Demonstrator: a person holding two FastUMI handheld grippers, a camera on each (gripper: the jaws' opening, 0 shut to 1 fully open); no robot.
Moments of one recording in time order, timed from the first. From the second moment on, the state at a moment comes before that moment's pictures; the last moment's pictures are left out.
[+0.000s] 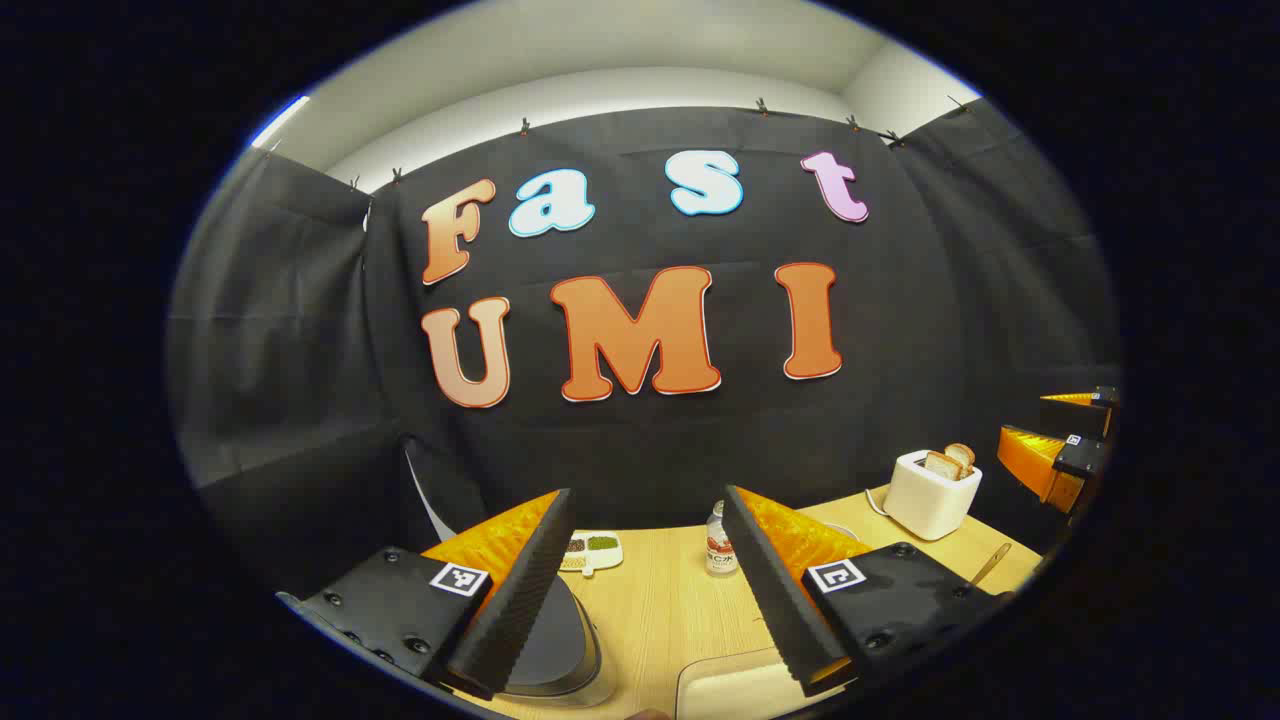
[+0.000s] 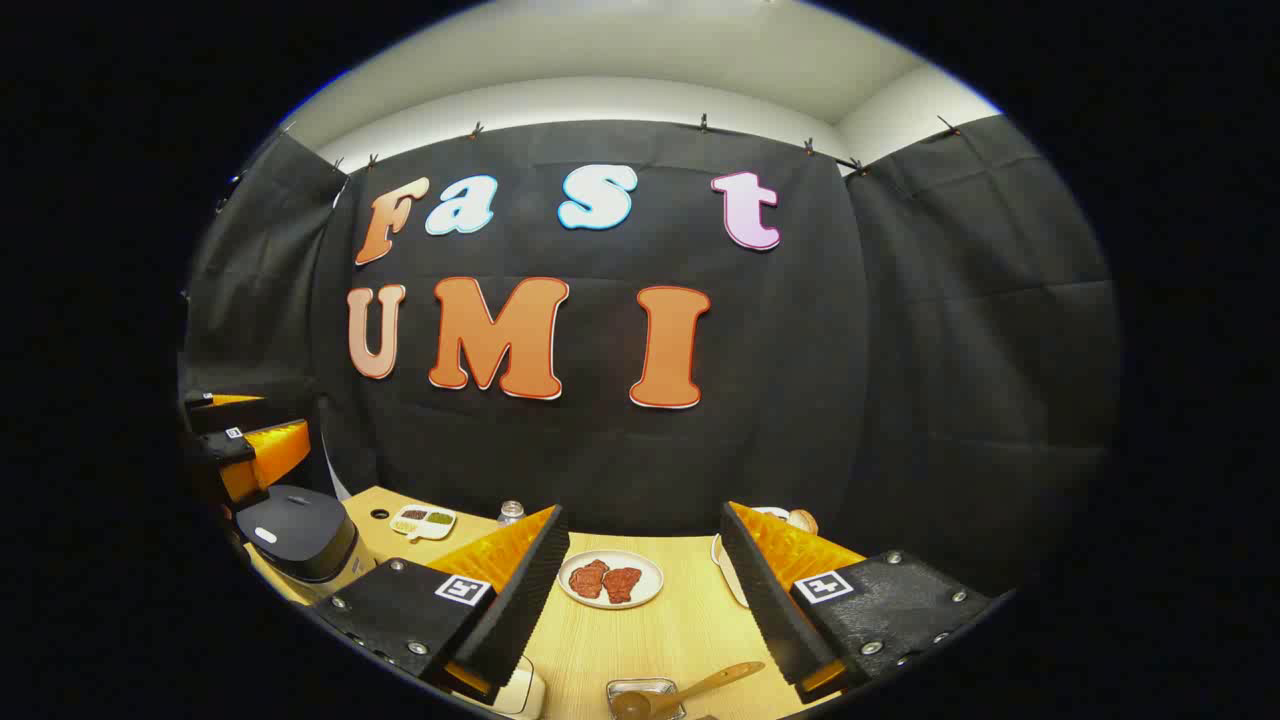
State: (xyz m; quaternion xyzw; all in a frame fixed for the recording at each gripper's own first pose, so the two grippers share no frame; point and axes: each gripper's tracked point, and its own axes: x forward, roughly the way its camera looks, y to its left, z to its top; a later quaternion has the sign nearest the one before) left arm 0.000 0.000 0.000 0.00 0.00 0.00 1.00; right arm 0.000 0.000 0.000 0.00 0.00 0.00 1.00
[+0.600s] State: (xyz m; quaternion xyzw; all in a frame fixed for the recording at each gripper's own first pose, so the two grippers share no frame) left arm -0.003 0.000 -0.003 -0.01 0.00 -0.01 1.00; right arm -0.006 0.011 0.003 0.00 -0.01 -0.01 1.00
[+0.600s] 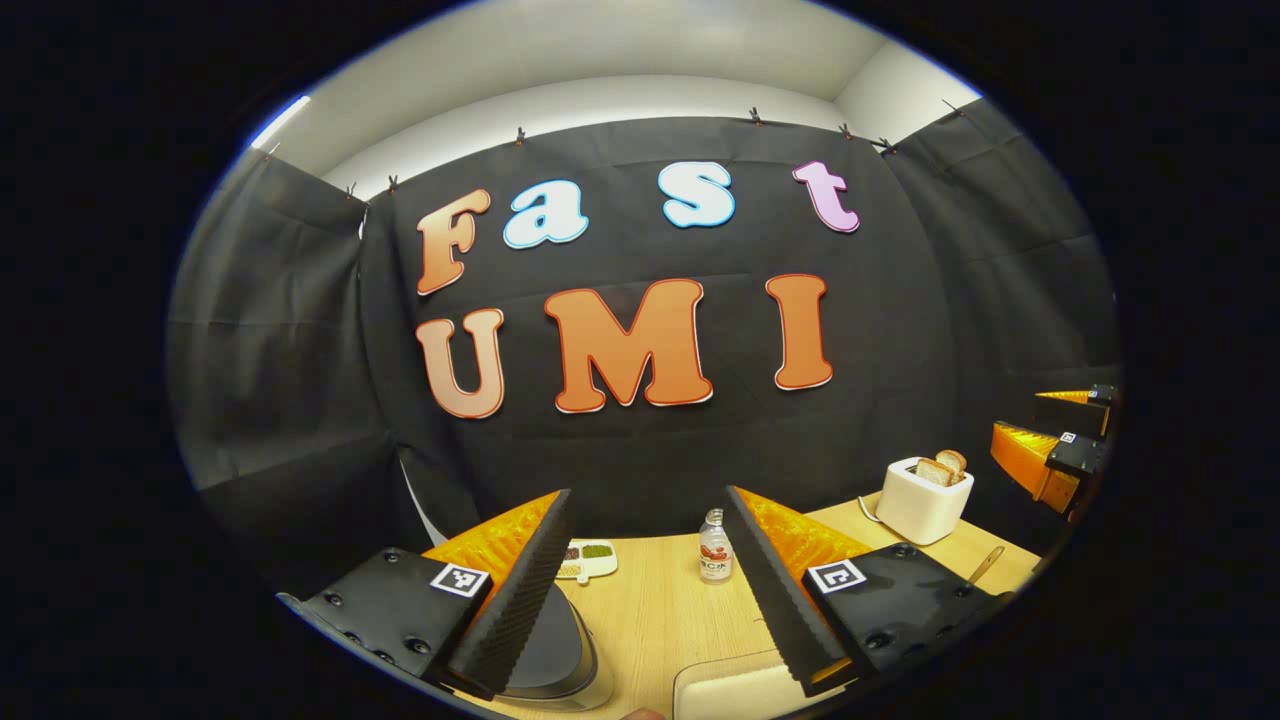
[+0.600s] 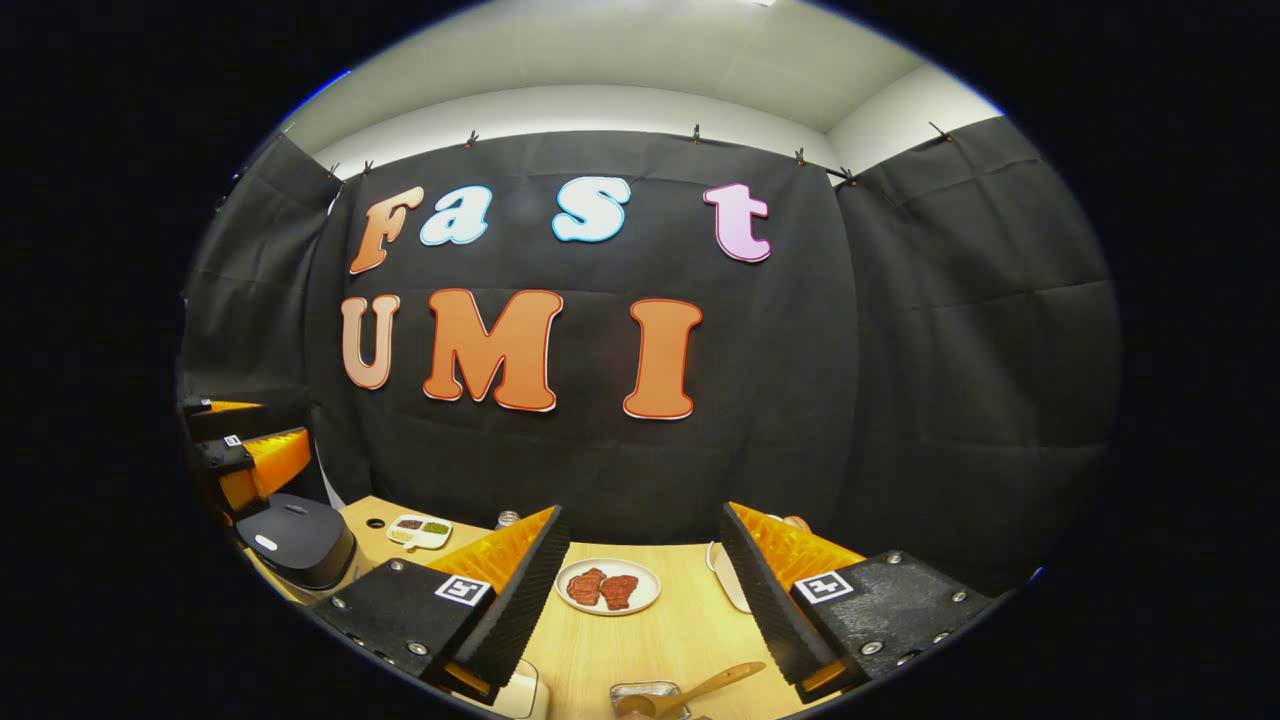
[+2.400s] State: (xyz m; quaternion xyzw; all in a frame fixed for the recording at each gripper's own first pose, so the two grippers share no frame) left arm -0.032 0.162 -0.242 -0.26 0.53 0.13 0.80; right arm -0.018 -0.022 -0.083 -0.04 0.11 -0.04 0.99
